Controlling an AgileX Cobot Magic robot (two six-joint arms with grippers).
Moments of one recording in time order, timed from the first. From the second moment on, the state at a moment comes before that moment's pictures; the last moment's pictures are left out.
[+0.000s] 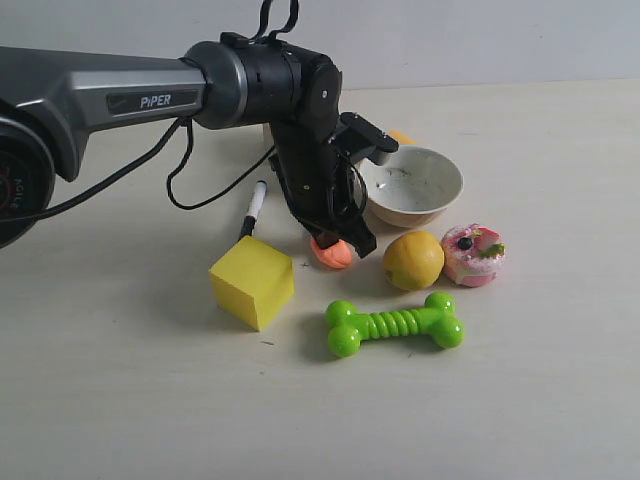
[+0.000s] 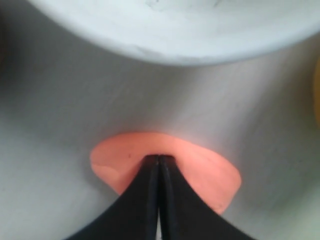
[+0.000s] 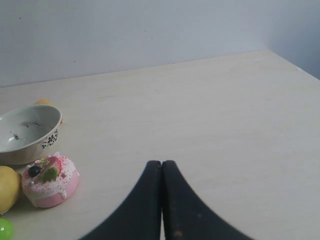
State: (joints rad) left arm -0.72 2.42 -1.88 -0.07 0.99 0.31; right arm -0.10 0.01 0.00 -0.01 0.35 0.08
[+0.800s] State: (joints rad) left arm -0.72 2.39 -1.87 -0.07 0.97 0.31; right arm -0.10 0.01 0.00 -0.01 0.35 0.08
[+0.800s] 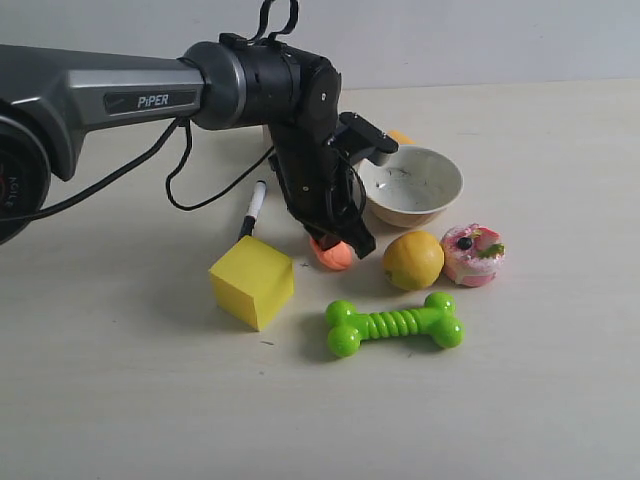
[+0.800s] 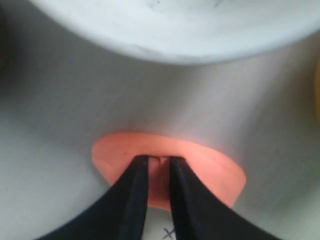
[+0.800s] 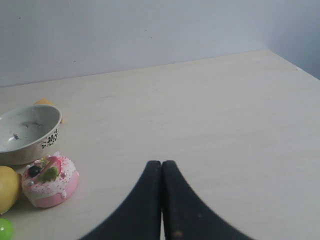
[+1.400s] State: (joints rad) left arm -0.72 2.37 -1.86 -0.07 0.96 0.31; right arm -0.10 0.01 0.00 -0.01 0.35 0.08
